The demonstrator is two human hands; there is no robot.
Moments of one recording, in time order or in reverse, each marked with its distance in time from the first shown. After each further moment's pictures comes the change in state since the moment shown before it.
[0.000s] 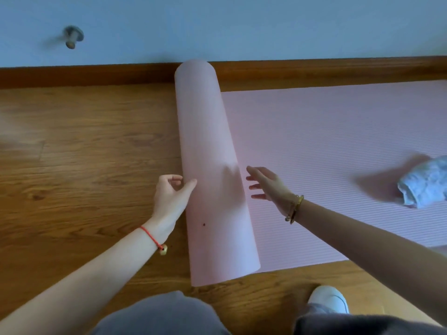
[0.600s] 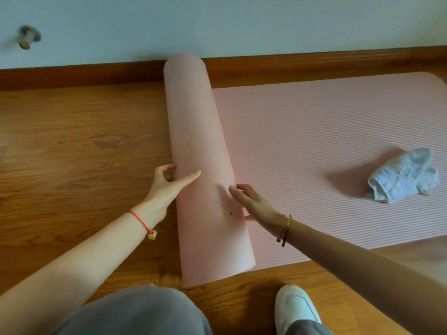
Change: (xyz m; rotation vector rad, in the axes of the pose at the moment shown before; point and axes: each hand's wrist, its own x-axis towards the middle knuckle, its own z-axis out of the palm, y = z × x) left_hand -0.001 0.028 0.081 -0.110 -0.190 -0.178; right_hand -0.026 0.051 -0.057 -0.048 -0.151 -0.061
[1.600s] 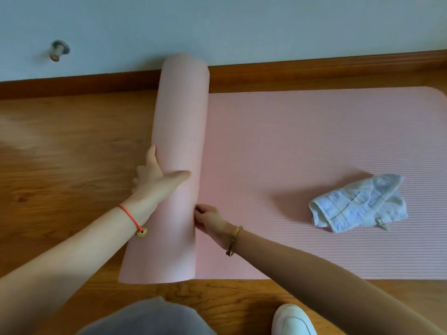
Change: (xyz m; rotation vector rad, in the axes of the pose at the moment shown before) left_hand -0.013 0.037 -0.007 0.457 0.284 0.127; right_hand 0.043 0.002 0.086 0.273 -0.276 0.071
